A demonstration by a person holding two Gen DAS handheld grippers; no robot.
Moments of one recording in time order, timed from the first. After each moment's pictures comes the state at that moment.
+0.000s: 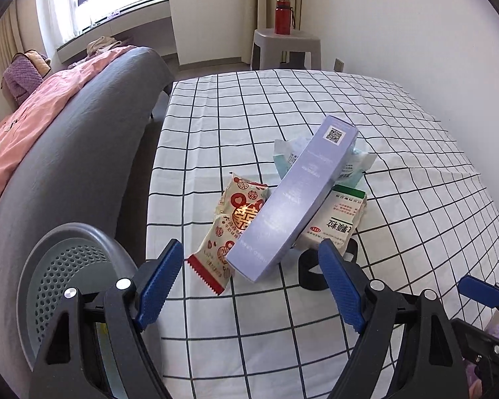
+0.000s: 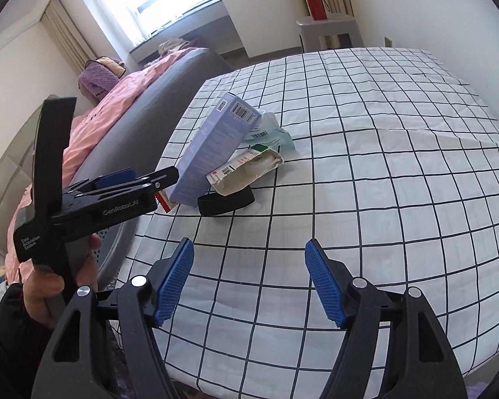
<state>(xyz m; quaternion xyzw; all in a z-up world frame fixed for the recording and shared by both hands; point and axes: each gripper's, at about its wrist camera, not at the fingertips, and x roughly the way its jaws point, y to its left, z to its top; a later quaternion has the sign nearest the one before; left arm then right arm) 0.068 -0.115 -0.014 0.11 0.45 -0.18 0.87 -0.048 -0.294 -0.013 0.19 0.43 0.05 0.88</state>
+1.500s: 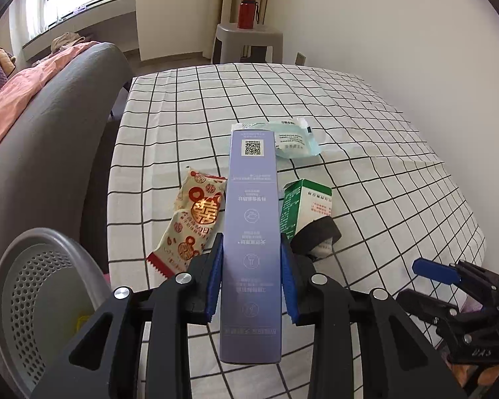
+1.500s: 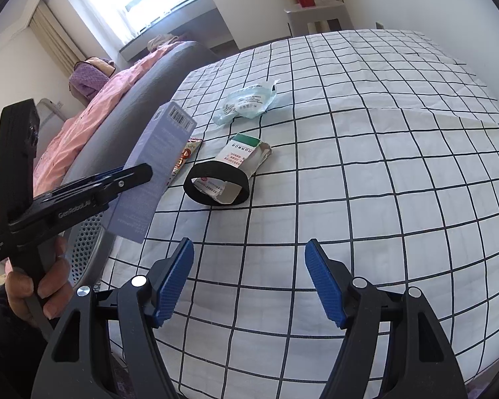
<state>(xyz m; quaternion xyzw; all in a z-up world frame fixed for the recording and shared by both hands) 0.059 -0.108 -0.014 0.08 0.46 -0.26 0.84 -0.041 -0.306 -0.036 0.20 0.45 0.04 0.87</state>
